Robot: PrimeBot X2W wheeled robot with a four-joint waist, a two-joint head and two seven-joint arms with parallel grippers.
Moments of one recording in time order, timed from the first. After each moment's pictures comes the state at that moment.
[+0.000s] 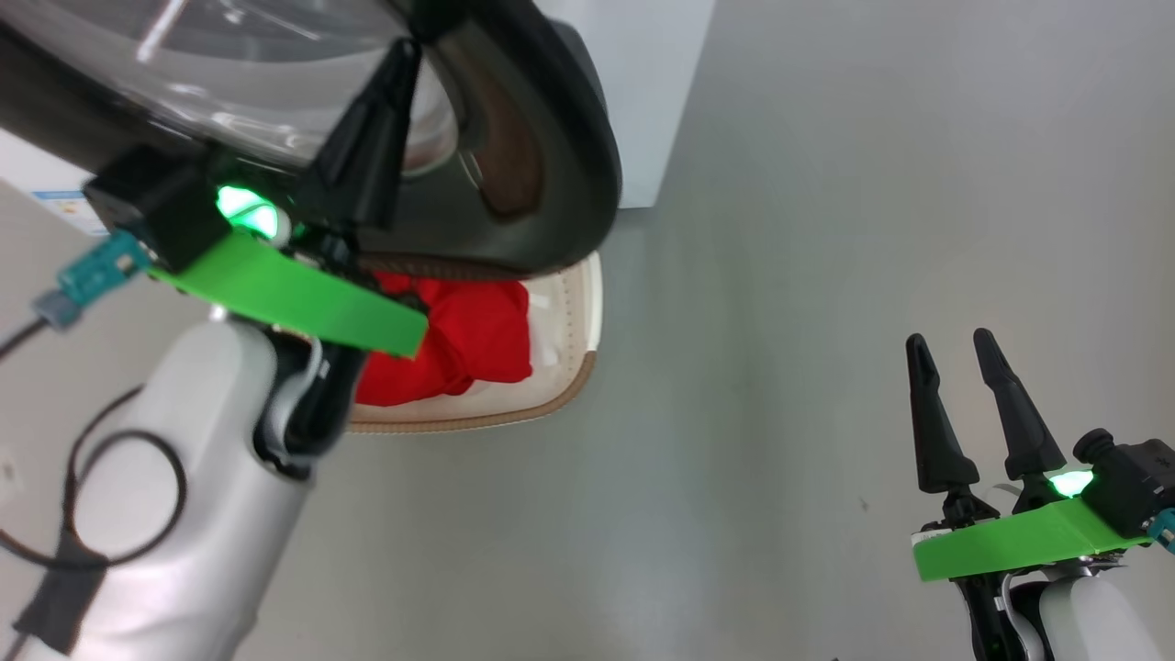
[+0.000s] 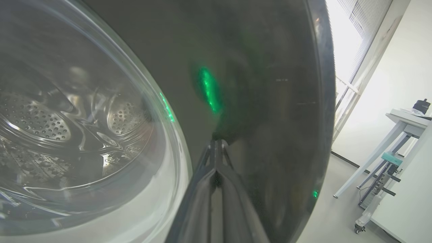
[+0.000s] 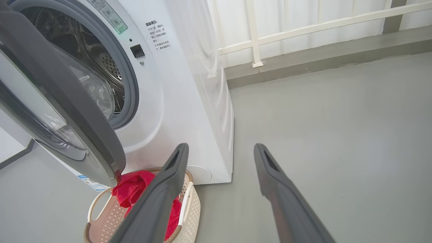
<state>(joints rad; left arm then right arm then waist) -0.83 0.22 -0.42 0.32 -0.73 -0.12 -0.26 -0.11 -0.05 -0.01 0.11 0.43 0.12 -0.26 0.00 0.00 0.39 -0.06</state>
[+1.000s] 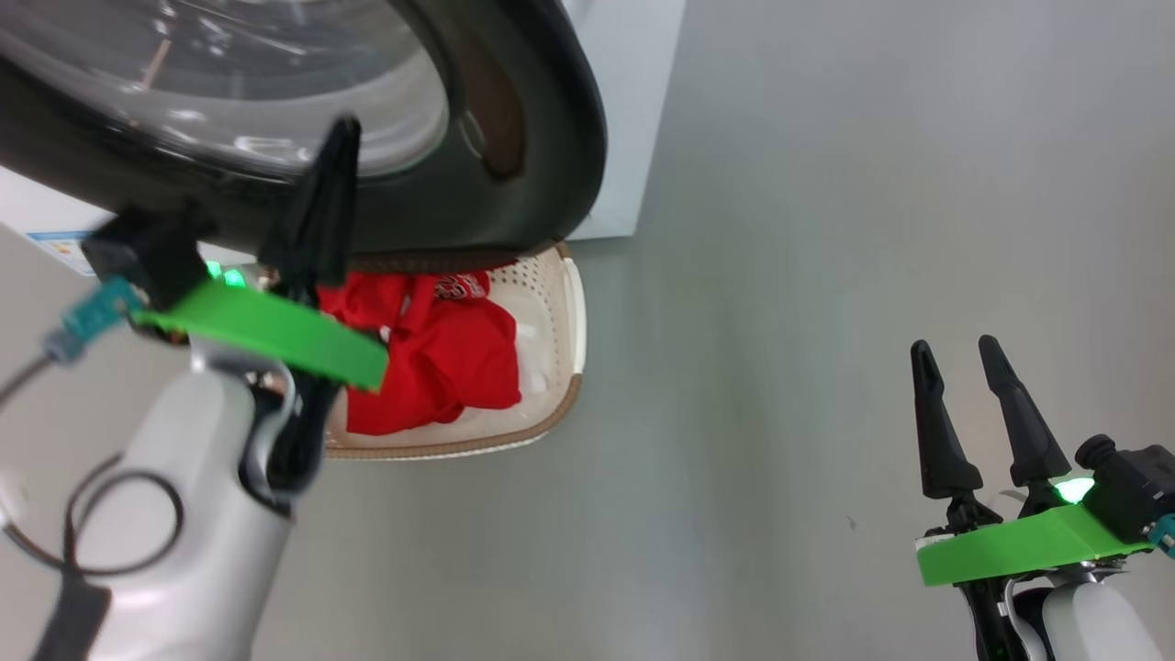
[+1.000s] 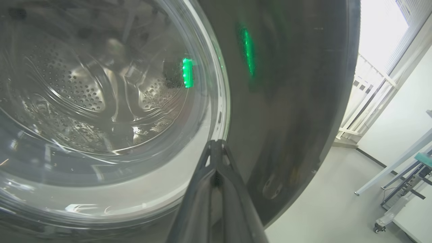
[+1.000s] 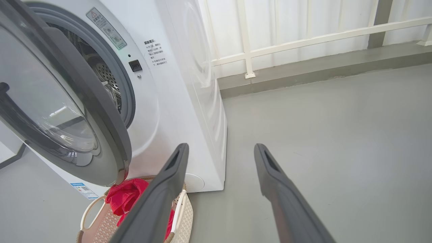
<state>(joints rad) -0.78 0.21 -0.35 0.47 -0.73 -0.12 -0.26 -0.10 -0.05 -0.02 0.12 0.42 0.12 -0.26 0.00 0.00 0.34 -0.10</state>
